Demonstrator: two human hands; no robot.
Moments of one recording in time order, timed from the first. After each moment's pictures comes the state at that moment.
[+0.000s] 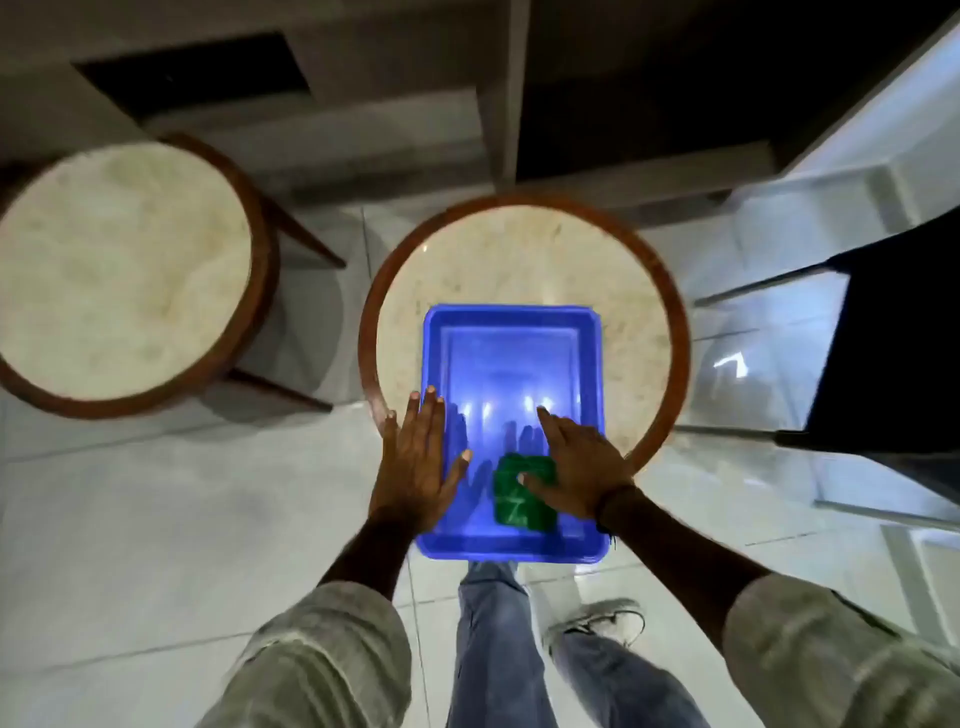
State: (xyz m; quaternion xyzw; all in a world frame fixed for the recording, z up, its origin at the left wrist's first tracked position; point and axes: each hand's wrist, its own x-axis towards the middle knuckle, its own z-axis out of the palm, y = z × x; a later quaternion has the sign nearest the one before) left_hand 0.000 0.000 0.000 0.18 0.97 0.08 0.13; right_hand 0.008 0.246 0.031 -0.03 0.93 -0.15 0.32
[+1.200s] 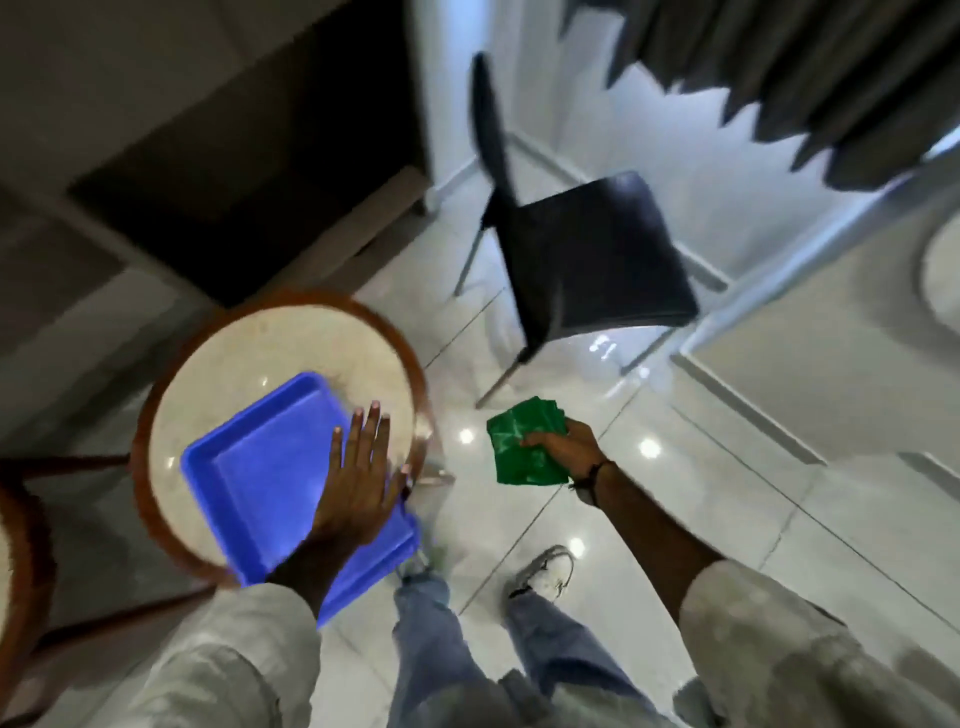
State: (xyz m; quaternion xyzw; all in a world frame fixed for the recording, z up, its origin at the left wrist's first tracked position) left_hand 0.049 0.244 0.089 0.47 0.87 -0.01 0.15; right_hand 0.228 0.493 0.128 0.59 0.43 -0.68 0.02
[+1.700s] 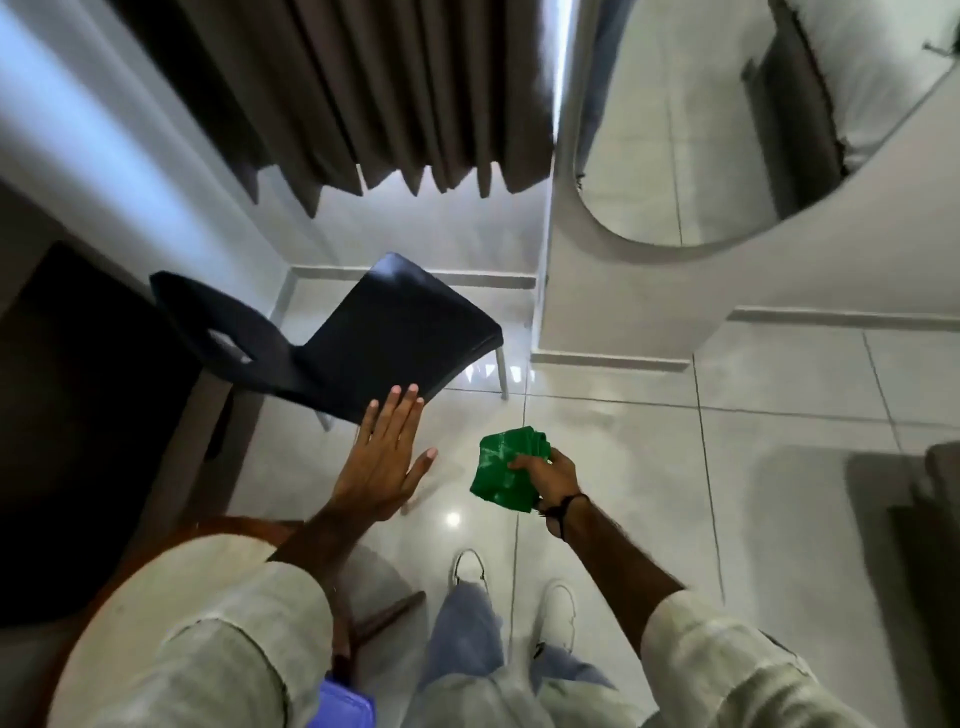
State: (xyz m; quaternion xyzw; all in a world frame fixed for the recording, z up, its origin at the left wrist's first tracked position) left_hand 0.137 0.557 0.159 0.75 0.64 -0.07 0.11; right_hand 0.384 0.578 0.145 0.66 0.14 -0.69 -0.28
